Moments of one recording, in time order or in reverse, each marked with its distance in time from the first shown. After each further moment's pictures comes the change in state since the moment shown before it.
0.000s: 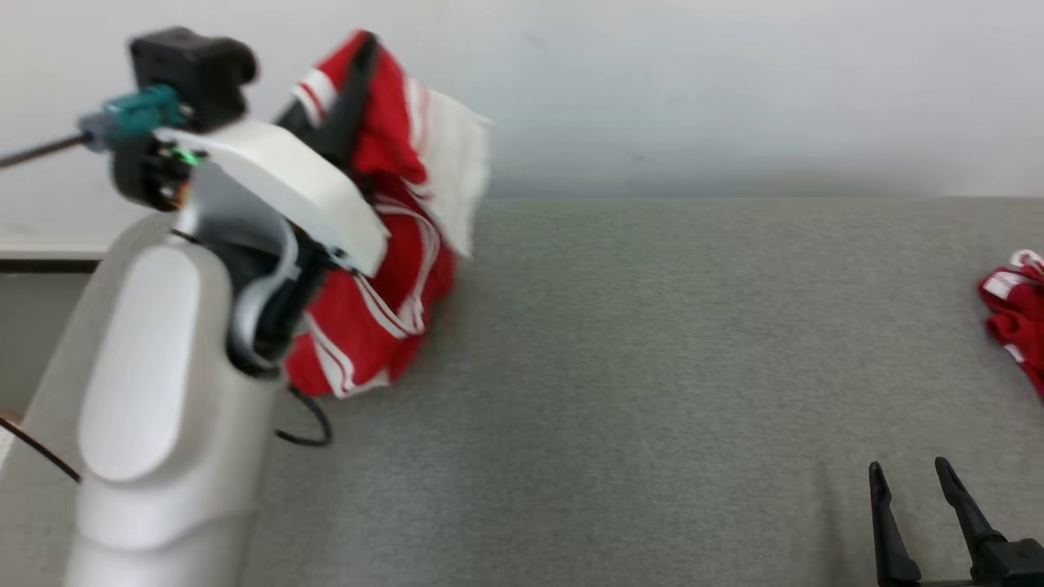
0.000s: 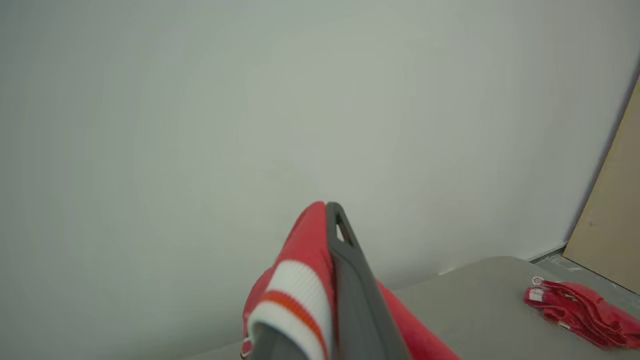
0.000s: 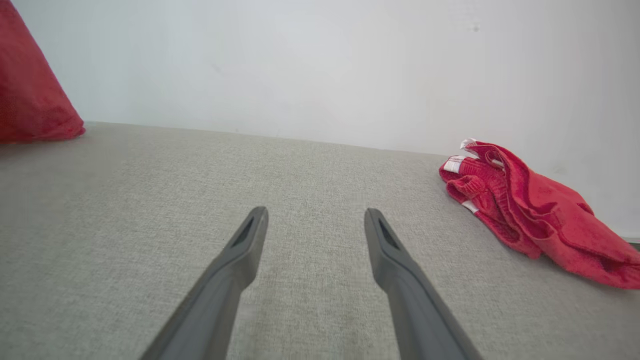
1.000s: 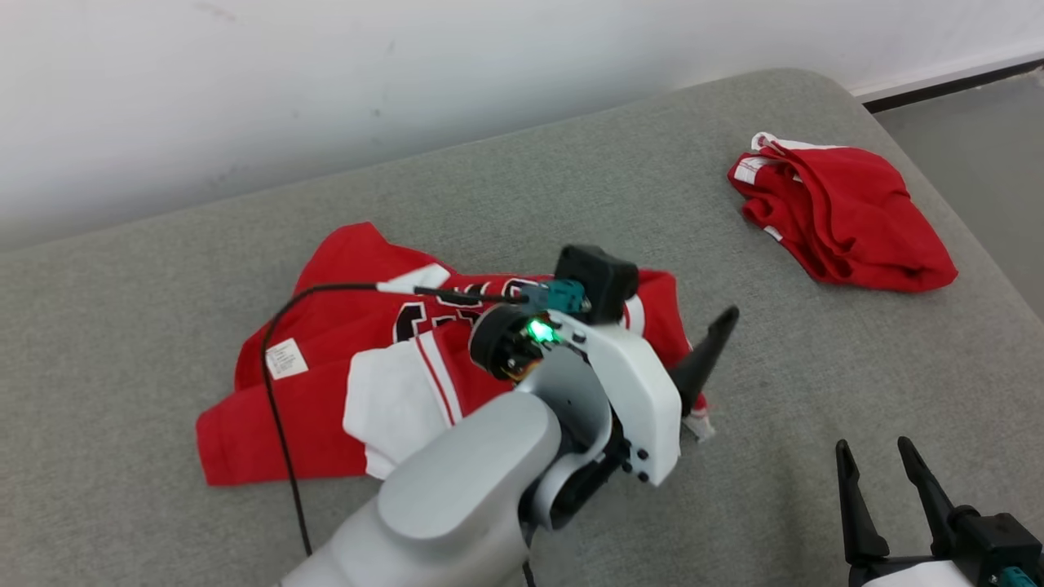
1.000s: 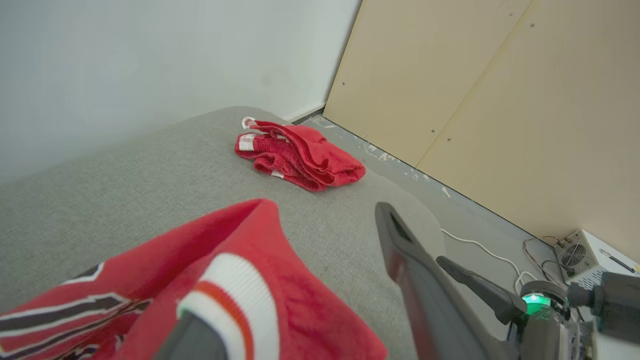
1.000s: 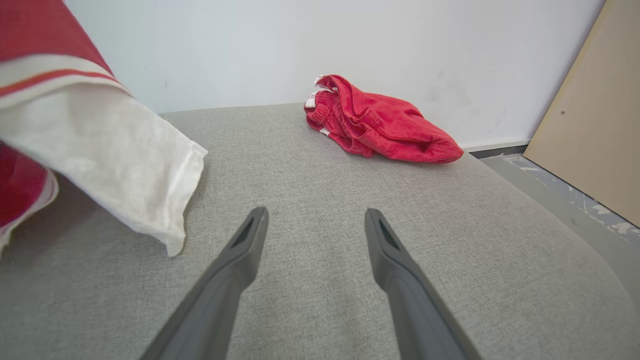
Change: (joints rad) left arm 0.001 -0.142 -0.721 0.132 -0.372 0.241 -0.138; right arm -0.065 0.006 0.087 0.049 0.125 0.000 0.000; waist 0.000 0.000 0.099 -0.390
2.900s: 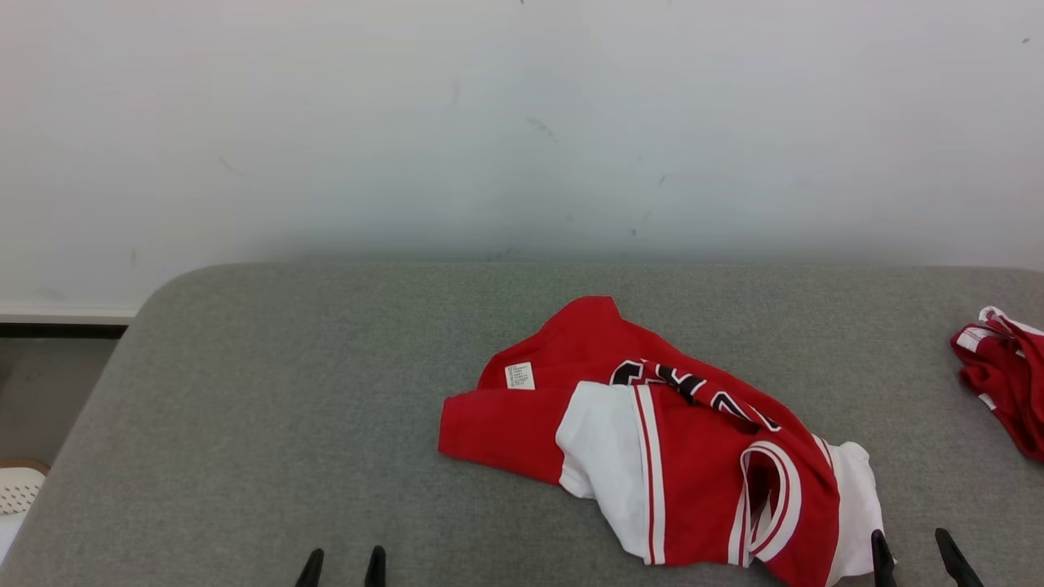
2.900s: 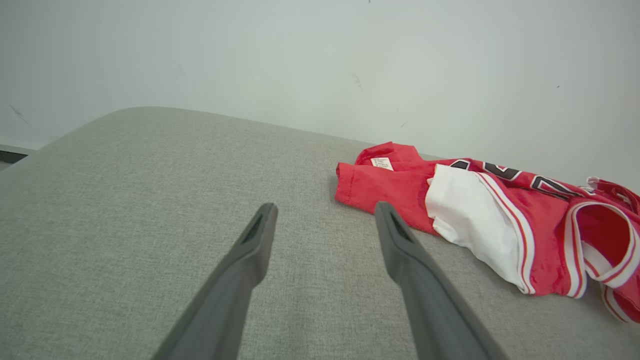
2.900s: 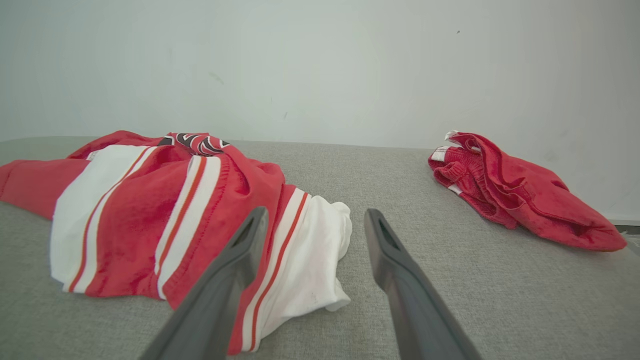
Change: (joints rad) left arm 0.999 0.089 0.657 -0.257 0.407 -0.042 -0.392; right arm 0.179 0.001 -0.086 -0.048 -0.067 0.000 0.000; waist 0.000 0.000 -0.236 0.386
